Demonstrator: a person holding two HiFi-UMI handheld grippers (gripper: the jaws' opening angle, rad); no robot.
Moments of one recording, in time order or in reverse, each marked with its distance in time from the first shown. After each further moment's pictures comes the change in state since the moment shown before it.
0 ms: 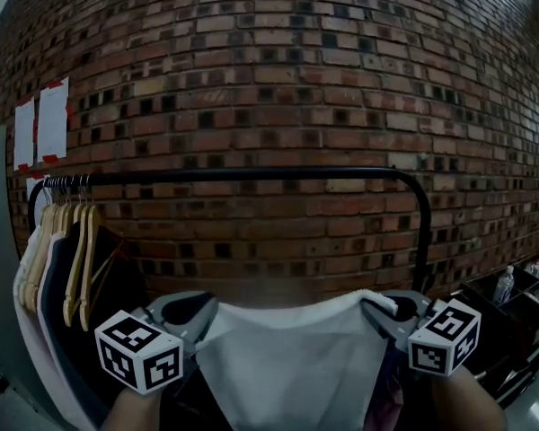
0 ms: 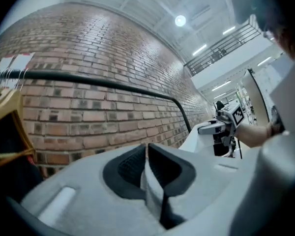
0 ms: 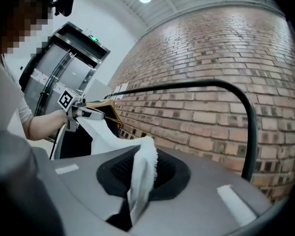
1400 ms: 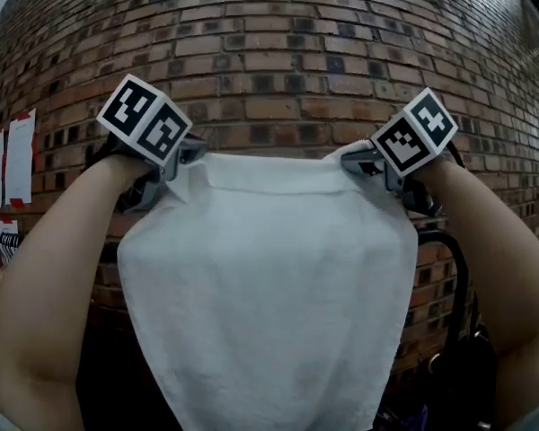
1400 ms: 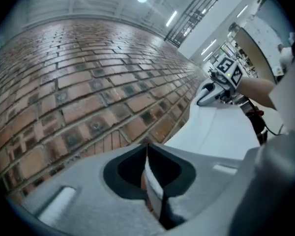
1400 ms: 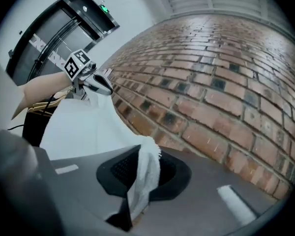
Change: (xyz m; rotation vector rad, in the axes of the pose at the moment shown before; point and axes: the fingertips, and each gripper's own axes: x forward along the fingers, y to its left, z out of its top) left arm 0.199 0.213 0.296 0.467 0.174 0.063; right arm 0.194 -0.221 0.273 -0.316 0.180 -0.080
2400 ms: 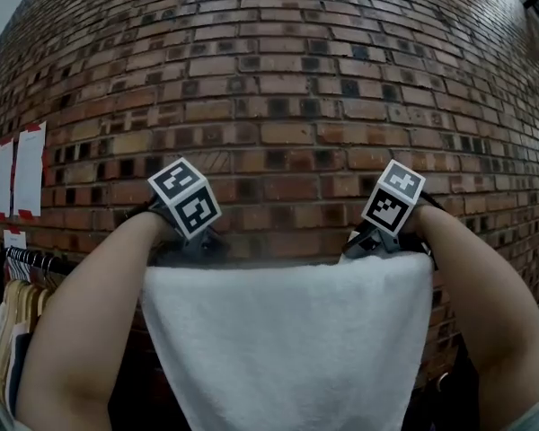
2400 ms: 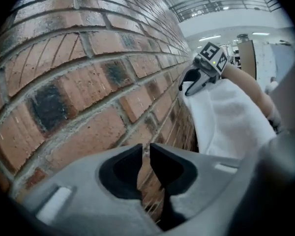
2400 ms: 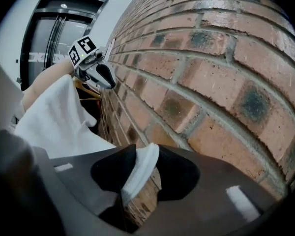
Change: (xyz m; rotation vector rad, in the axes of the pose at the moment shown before) left arm 0.065 -0.059 -0.127 -0.116 0.395 -0.380; right arm 0.076 0.040 -0.107 0.090 0.371 0.330
